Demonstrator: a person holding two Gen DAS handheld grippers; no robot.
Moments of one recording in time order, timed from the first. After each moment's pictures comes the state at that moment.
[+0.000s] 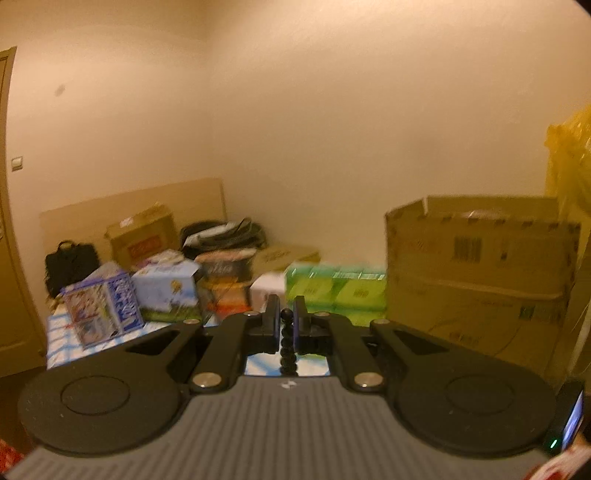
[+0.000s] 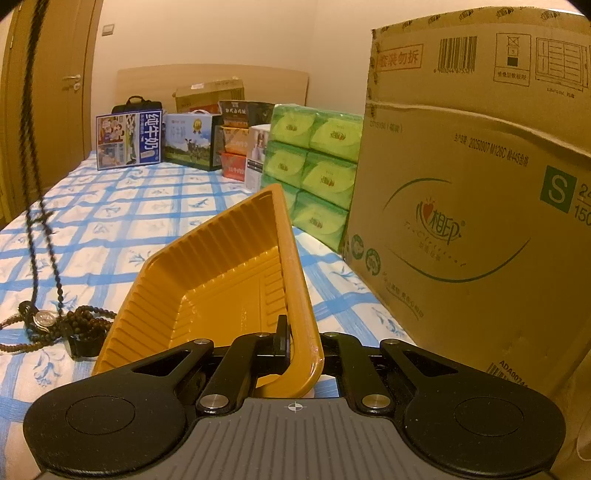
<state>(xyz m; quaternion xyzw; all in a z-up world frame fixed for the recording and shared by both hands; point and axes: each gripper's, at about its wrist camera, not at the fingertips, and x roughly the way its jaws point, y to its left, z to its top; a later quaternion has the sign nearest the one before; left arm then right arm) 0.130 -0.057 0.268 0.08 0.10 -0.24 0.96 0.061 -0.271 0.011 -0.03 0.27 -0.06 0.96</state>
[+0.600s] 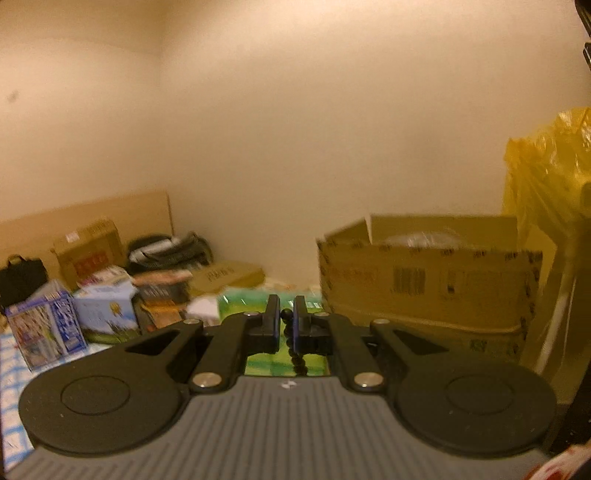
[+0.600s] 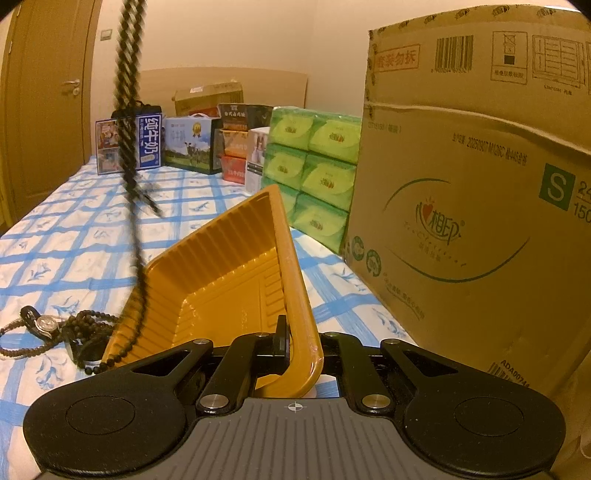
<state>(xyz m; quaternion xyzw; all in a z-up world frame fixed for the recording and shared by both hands) 0.140 -0.136 0.275 0.08 0.10 -0.32 0.94 0.061 -0.272 0.011 -0.03 0.26 -0.05 0.96</state>
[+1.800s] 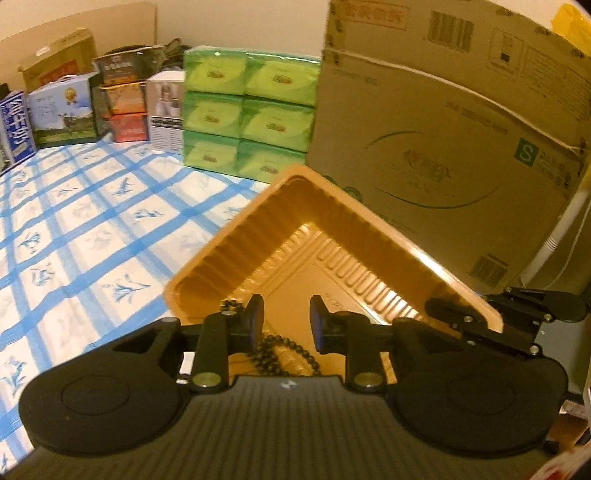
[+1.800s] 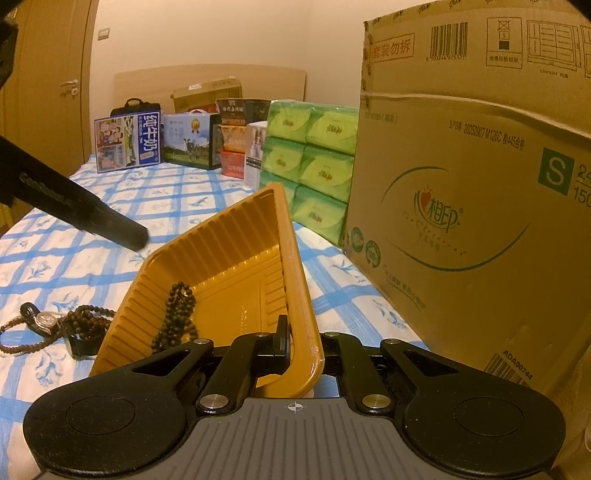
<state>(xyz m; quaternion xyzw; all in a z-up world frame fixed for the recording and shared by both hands) 0.187 -0.154 0.065 0.07 0.37 -0.31 0.87 0.060 -0.275 0.007 -0.02 0.27 -0.05 0.96</state>
